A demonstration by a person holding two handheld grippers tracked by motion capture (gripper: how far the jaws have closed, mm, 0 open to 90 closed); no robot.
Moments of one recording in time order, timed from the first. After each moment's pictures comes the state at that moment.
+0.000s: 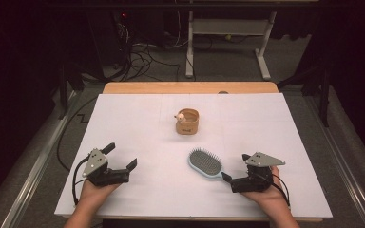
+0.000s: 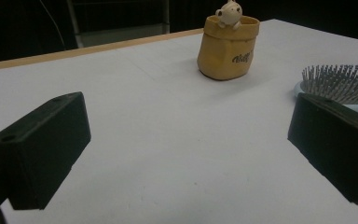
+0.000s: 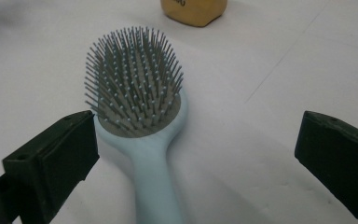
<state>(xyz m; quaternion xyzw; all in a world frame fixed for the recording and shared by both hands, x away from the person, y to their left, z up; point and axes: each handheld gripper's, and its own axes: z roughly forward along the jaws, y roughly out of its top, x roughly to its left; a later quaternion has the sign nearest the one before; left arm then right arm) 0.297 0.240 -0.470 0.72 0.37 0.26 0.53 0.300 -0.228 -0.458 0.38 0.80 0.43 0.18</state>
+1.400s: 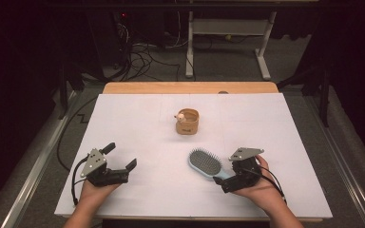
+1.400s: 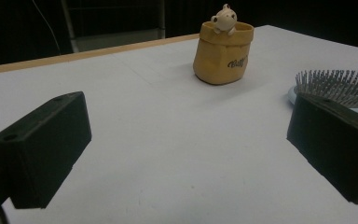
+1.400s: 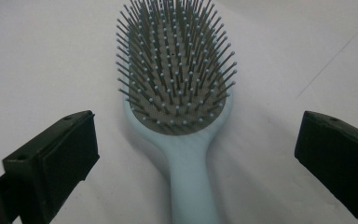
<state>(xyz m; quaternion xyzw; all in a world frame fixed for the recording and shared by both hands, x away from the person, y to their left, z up) 0.296 0.243 -0.470 0.71 0.37 0.25 0.54 0.315 -0.196 -0.444 0.34 0.87 0.34 0.13</state>
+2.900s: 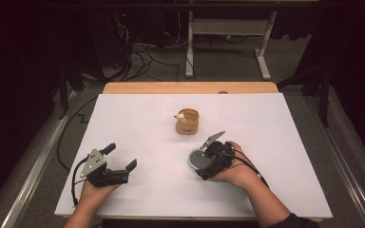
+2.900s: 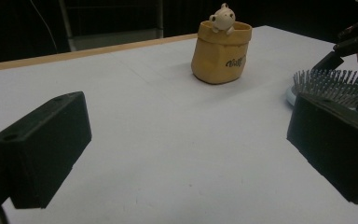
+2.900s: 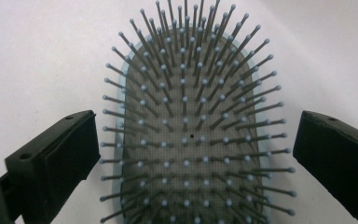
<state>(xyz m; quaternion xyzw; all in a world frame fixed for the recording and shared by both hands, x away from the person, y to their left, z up) 0.296 0.244 -0.472 0.71 0.37 0.25 0.55 0.368 -0.130 -0.448 0.30 0.92 0.23 0.09</state>
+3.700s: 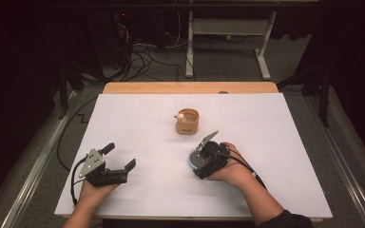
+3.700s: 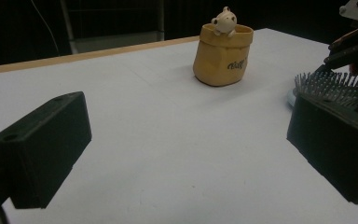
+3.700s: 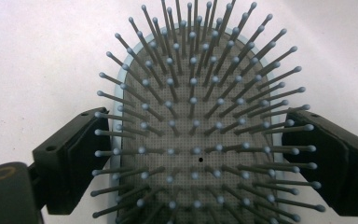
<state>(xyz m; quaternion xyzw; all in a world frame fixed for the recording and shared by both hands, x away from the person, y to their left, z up) 0.296 0.246 -0.472 0.71 0.37 0.25 0.55 0.374 -0.119 -0.456 0.29 0.93 0.21 0.08</state>
